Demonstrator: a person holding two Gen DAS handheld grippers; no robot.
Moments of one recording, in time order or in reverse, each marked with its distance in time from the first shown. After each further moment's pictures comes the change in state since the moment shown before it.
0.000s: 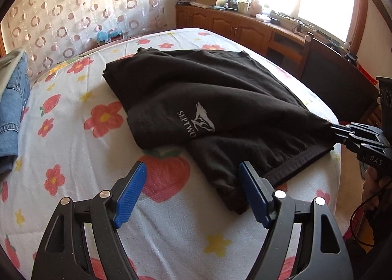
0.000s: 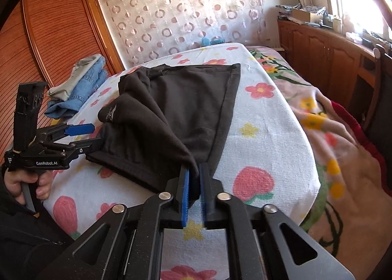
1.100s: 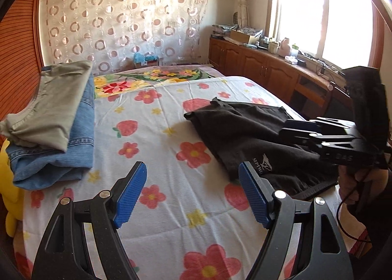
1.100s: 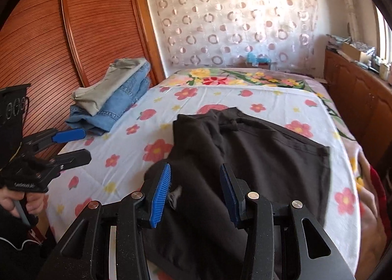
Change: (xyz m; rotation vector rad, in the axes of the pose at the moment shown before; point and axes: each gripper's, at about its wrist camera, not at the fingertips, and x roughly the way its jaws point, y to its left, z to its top) left arm -0.081 0.083 0.011 -0.126 -0.197 0.123; right arm 0.088 0.091 0.090 -0.223 -0.023 0.152
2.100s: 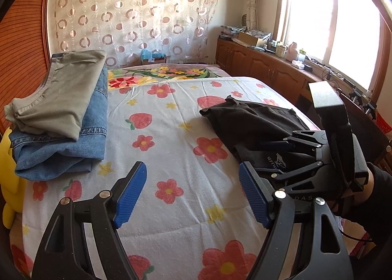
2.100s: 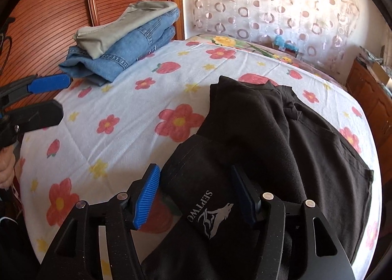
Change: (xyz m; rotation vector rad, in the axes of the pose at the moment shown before) left arm 0.003 0.024 -0.009 -0.048 0.003 0.012; right arm 0.092 0.048 0.004 -0.215 0.200 -0.003
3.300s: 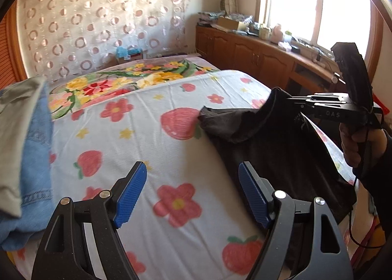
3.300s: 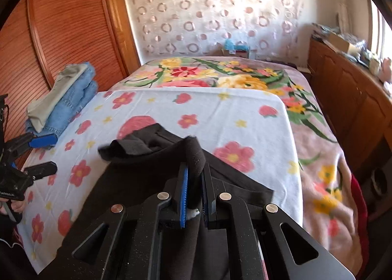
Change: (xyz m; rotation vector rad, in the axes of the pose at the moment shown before) left arm 0.089 -0.053 0.062 0.124 0.087 -0.072; right arm -0.039 -0.145 -0.004 0.270 -0.110 -0.103
